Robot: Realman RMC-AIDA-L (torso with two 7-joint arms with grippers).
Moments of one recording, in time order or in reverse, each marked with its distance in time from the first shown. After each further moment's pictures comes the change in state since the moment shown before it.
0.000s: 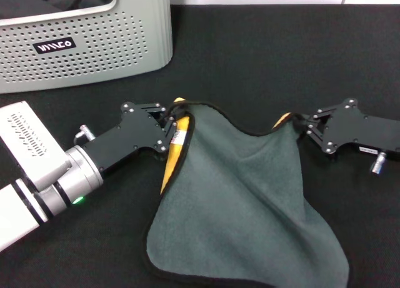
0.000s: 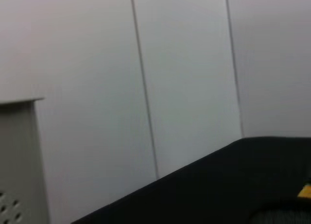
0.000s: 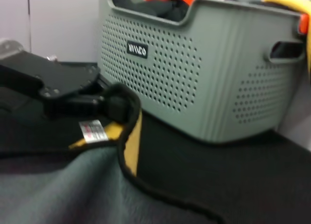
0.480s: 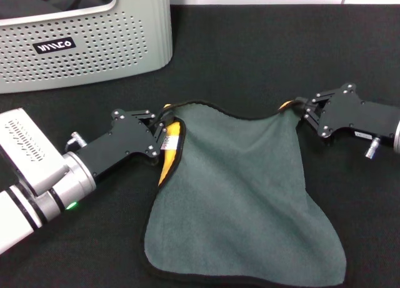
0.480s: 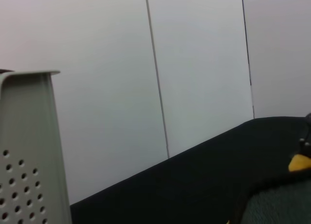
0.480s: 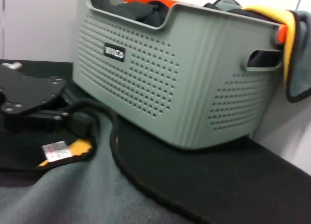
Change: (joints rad) left arm 0.024 0.005 -0.006 0.000 0.000 -0.042 0.016; right arm 0.011 0.002 -0.047 -0.019 0.071 -0.088 -0.023
